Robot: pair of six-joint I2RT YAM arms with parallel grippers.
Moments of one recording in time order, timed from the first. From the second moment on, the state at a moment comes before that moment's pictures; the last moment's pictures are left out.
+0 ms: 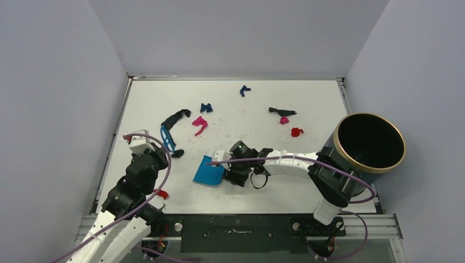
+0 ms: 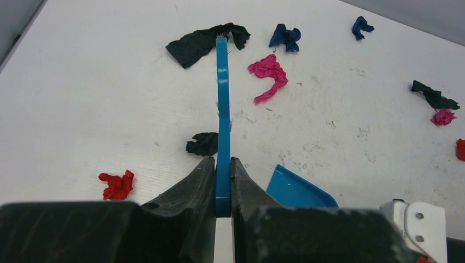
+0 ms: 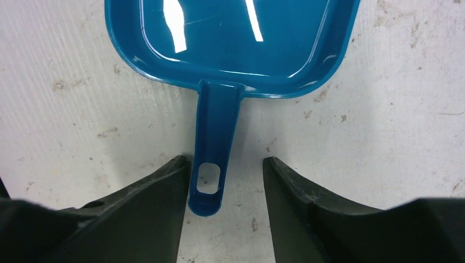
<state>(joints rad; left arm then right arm) -0.55 0.43 0.60 -0.53 -0.57 -0.49 0.94 1.68 0.91 -0.23 -0.24 -0.39</state>
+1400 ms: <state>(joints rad) -0.44 1.41 1.11 -1.11 -0.77 -0.33 0.94 1.41 0.98 -0.74 -0.23 -0.59</state>
